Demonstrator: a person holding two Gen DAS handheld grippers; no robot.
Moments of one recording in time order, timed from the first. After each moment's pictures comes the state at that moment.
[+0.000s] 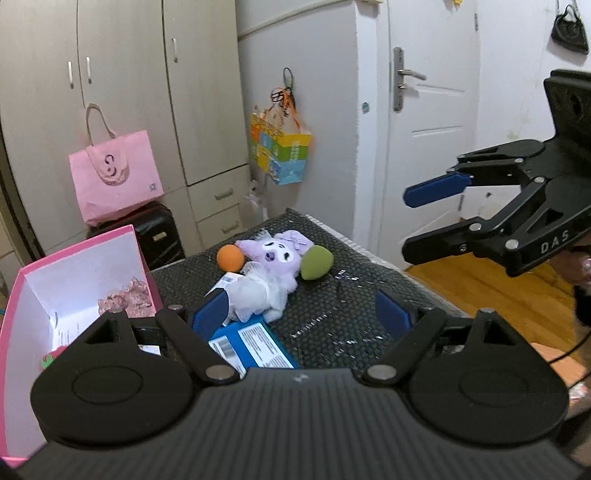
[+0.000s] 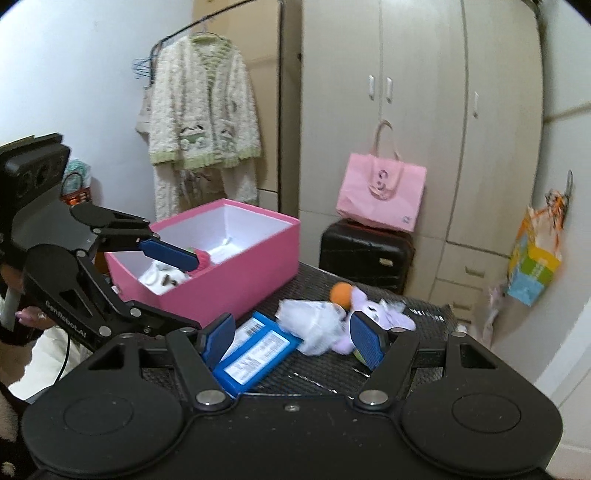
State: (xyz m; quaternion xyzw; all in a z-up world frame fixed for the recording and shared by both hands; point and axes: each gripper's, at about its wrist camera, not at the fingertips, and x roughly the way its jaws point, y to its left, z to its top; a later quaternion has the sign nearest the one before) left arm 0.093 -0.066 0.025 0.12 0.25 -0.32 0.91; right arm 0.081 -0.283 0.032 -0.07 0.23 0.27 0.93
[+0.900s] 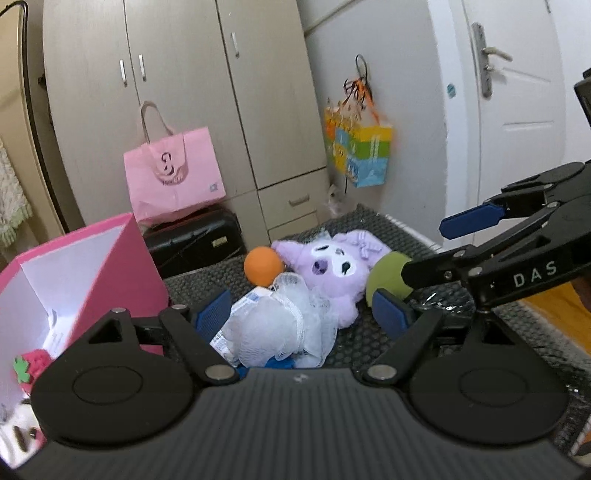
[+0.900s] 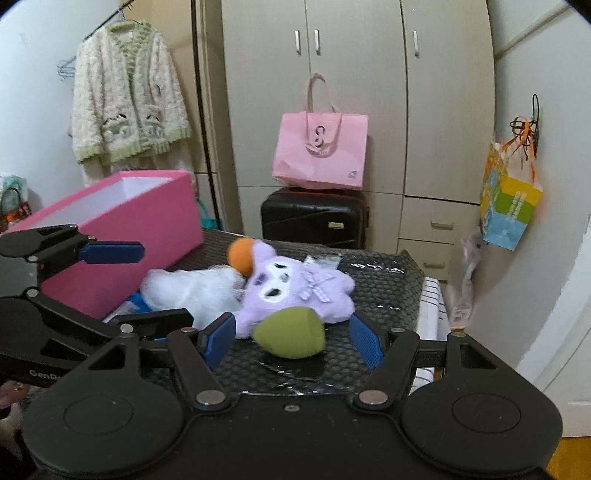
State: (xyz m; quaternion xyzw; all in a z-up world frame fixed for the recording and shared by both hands) left arm 0.169 -0.146 -0.060 0.13 0.22 -0.17 0.95; right arm 0.196 -0.322 -0.068 -0.03 0.27 0.21 0.94
